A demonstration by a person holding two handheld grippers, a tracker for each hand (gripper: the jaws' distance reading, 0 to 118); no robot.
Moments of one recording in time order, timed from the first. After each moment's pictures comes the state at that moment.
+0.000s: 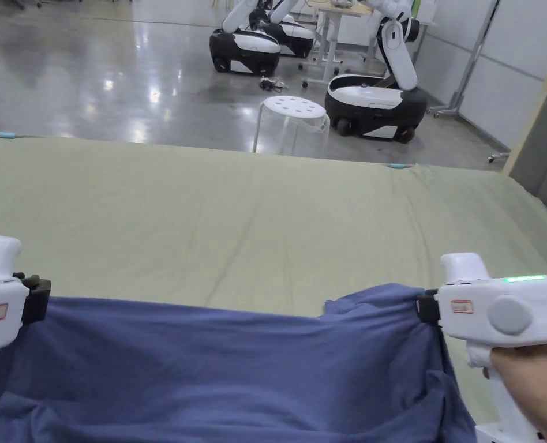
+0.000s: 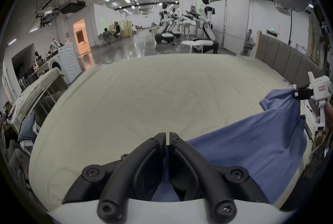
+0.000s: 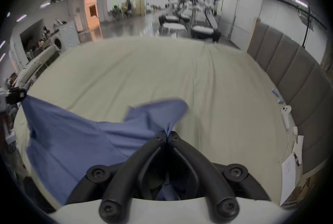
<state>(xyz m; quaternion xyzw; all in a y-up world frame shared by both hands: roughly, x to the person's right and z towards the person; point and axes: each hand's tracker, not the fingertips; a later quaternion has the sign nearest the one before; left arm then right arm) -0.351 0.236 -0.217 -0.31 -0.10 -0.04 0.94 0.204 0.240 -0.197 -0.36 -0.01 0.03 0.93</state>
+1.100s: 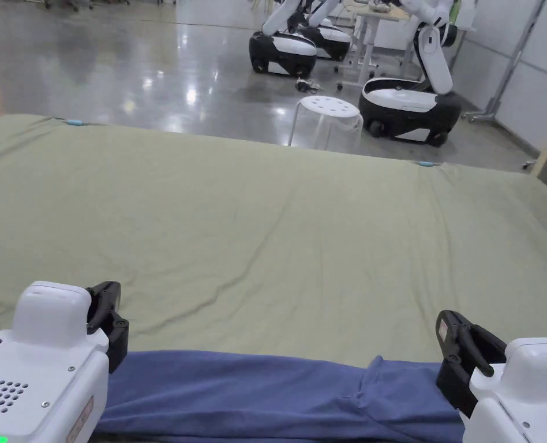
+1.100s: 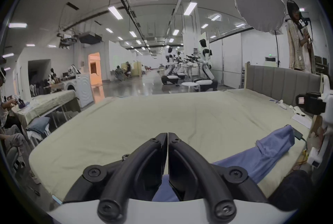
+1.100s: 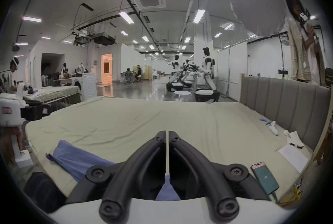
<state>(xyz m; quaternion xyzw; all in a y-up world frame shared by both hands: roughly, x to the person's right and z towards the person) -0.310 0.245 -0.004 -0.13 -0.08 -0.02 0.99 0.074 0.237 0.046 -0.08 0.01 0.02 1.00</state>
